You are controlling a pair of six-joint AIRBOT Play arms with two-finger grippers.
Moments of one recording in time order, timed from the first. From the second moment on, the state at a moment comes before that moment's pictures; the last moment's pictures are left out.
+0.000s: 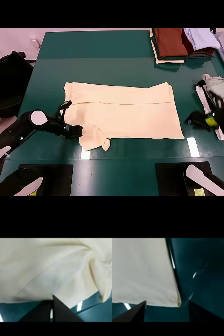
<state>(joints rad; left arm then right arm) -0.31 -0.94 0.57 1.03 -1.03 -1.59 -0.56 -1.06 0.77 -1.25 1.43 1.32</state>
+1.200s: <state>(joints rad) -0.32 -0.62 0.70 1.19 -1.42 -1.69 -0.37 -0.85 0.80 -1.36 1.52 1.32</state>
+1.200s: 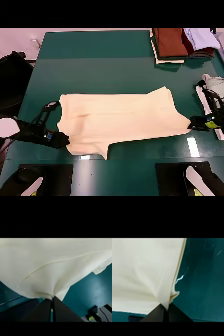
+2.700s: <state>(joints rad) -0.22 -1.30 1.21 1.20 -1.02 -1.62 -0.49 -1.65 1.32 -1.02 1.46 1.16</state>
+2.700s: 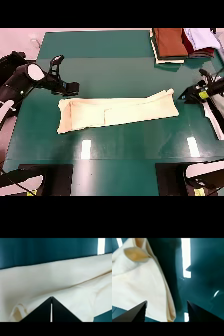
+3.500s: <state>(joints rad) -0.56 -1.66 1.34 1.02 -0.76 -1.70 -0.32 -1.60 1.38 -0.74 1.49 1.04</state>
